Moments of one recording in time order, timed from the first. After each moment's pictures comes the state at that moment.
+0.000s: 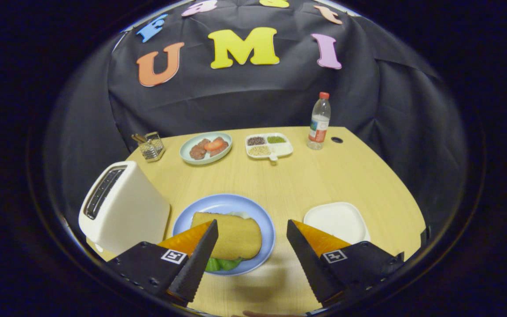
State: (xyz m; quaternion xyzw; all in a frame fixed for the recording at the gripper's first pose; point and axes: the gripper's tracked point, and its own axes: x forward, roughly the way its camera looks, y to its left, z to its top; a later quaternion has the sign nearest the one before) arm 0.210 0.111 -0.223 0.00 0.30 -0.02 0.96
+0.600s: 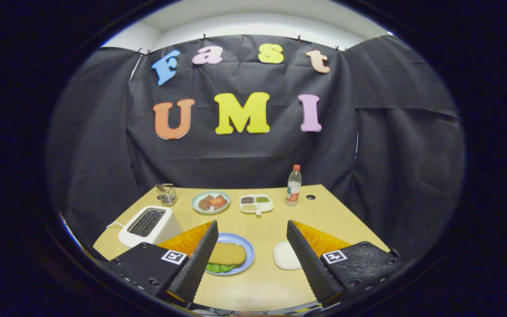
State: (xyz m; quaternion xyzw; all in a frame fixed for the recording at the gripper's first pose) arm 0.088 0.088 -0.064 -0.02 0.11 -0.02 0.99
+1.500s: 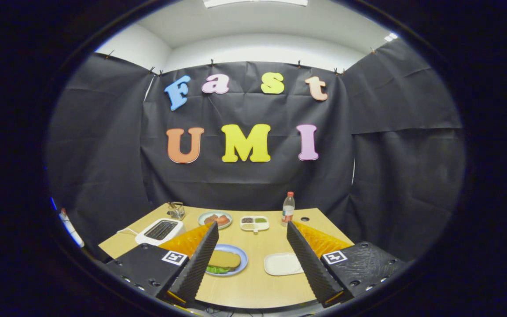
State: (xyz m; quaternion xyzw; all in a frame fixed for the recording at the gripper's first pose) arm 0.021 0.066 -0.027 -0.03 0.04 0.00 1.00
